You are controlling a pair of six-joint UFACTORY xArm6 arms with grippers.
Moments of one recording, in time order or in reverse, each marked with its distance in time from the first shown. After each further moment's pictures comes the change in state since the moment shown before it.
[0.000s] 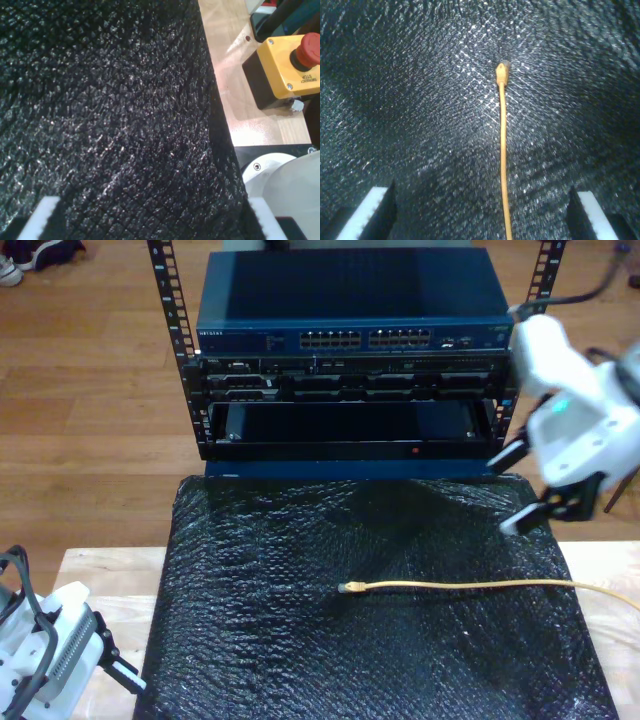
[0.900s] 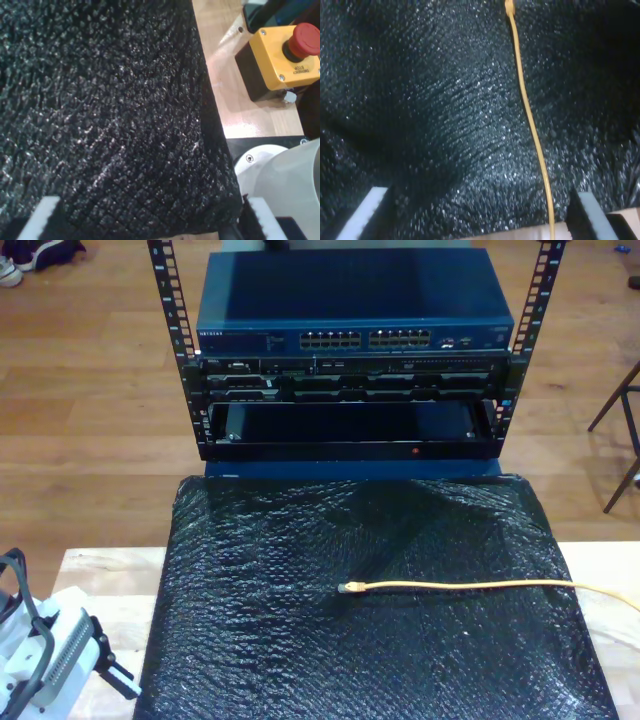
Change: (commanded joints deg) left arm 0.4 -0.1 0.0 0.8 0.4 0.4; right arm -29.5 -5.9 -1.1 3.4 19.8 -15.5
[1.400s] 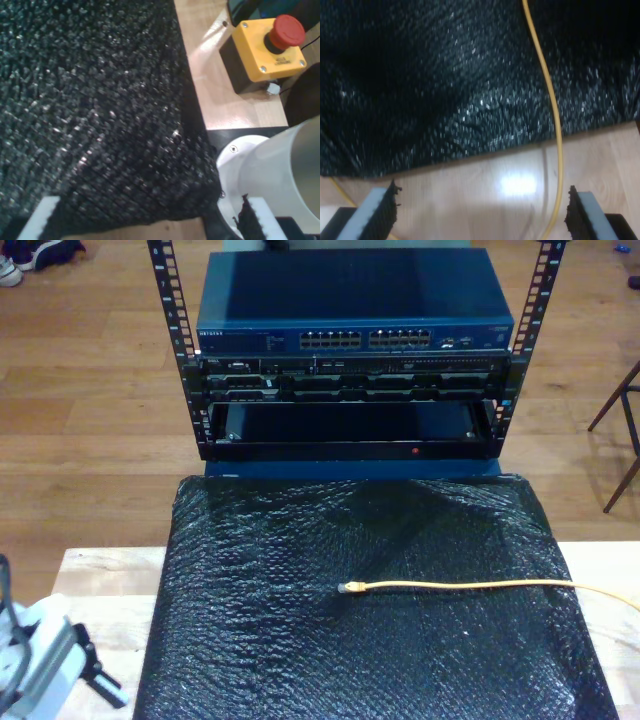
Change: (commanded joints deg) left arm 0.1 -0.5 -0.4 1.2 0.5 0.2; right arm -8.7 -0.1 0.9 -4.7 0.5 -6.9
